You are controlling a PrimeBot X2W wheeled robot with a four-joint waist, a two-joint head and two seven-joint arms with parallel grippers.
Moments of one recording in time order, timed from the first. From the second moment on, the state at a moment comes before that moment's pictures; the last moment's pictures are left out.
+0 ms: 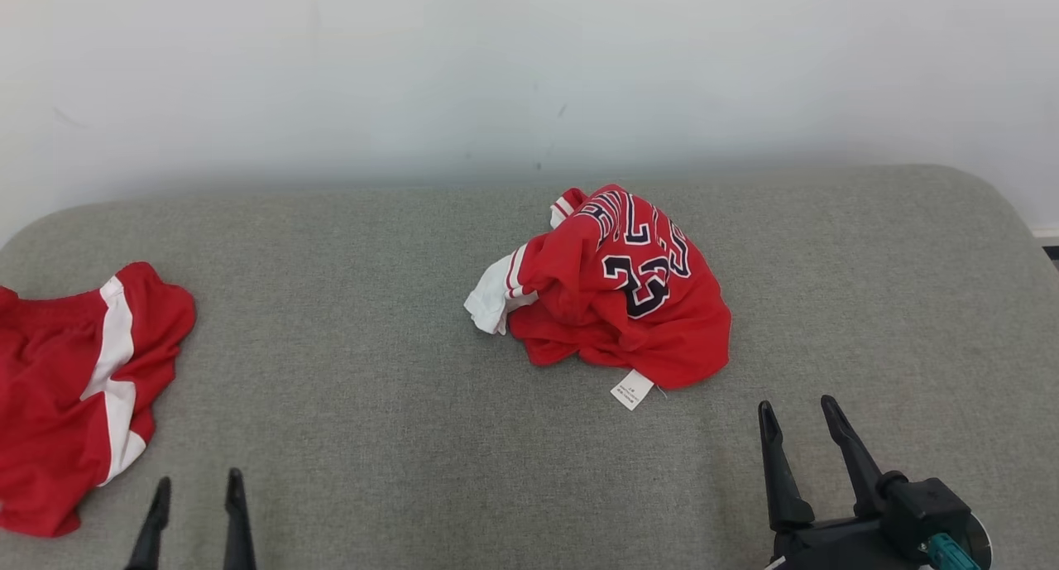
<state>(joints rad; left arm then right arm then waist) 0.06 0.11 0.10 0.14 -0.19 -0.09 -0.26 -0.04 -0.05 0.05 0.22 0.14 0.13 -0.26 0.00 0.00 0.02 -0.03</state>
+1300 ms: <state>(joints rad) 0.08 0.14 0.00 0.12 -0.21 -0.13 -0.26 -0.02 -0.05 0.04 0.23 0.15 0.13 -0.26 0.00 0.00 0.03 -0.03</state>
